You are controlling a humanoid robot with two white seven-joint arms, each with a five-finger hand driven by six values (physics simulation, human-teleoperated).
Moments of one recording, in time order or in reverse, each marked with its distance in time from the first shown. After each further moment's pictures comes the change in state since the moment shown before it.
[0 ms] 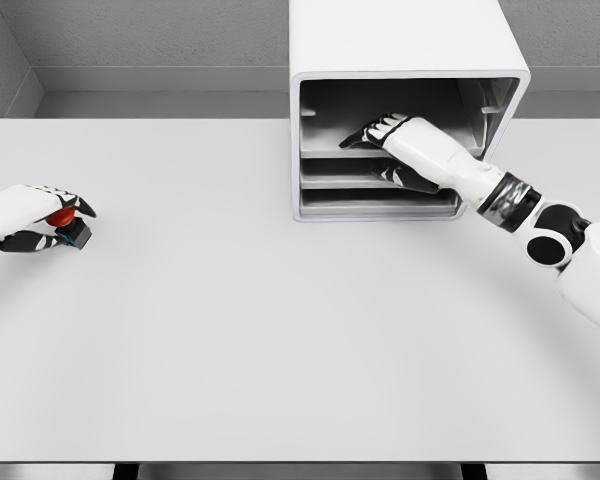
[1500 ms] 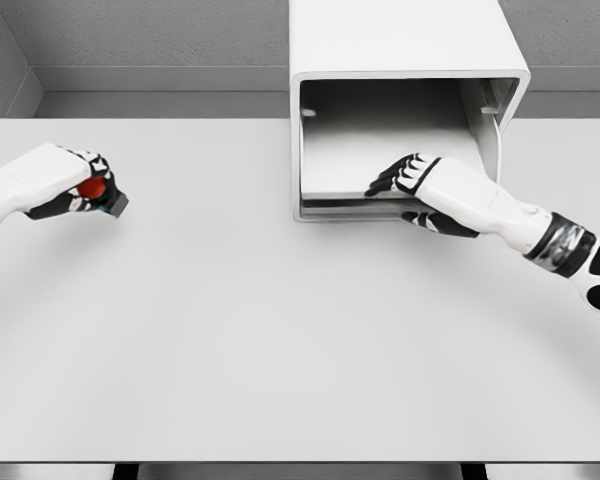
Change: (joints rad) left arm -0.015 -0.063 0.014 -0.220 0.014 -0.001 -0.001; right arm 0.170 -0.246 -0.012 -0.312 -0.050 0.001 -0.005
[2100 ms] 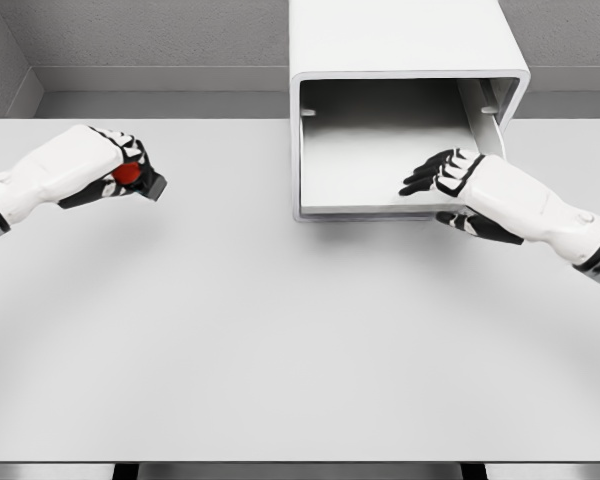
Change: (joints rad) left arm 0.002 -0.079 0.002 -0.139 0.027 0.001 -0.001; right arm 0.146 -0.131 -0.175 -0.162 -0.051 0.000 0.005
